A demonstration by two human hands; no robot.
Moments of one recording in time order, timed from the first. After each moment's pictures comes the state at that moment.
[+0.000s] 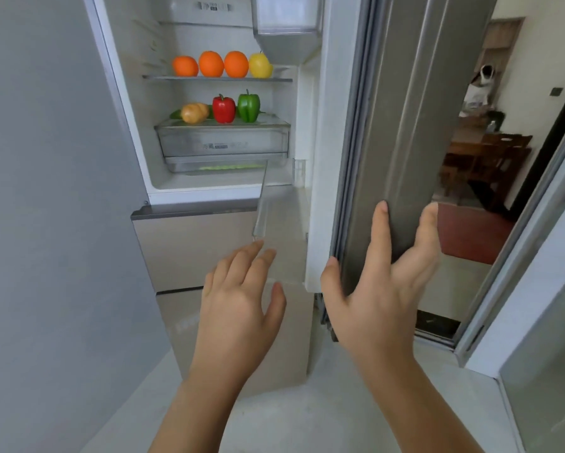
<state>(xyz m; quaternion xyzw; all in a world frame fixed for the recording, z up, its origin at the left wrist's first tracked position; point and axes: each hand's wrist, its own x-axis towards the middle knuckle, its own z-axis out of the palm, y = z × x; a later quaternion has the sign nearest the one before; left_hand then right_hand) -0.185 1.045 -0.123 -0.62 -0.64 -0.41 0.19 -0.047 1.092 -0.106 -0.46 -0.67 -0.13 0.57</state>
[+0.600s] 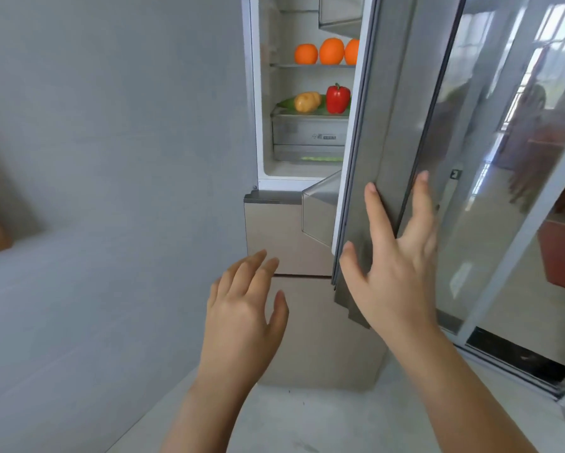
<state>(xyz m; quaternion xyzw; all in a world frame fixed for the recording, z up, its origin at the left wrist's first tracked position) -0.337 0.965 -0.150 -0.53 -0.73 -0.38 0.22 -0.204 1.076 -0.107 -0.36 -0.79 -0.07 0.50</state>
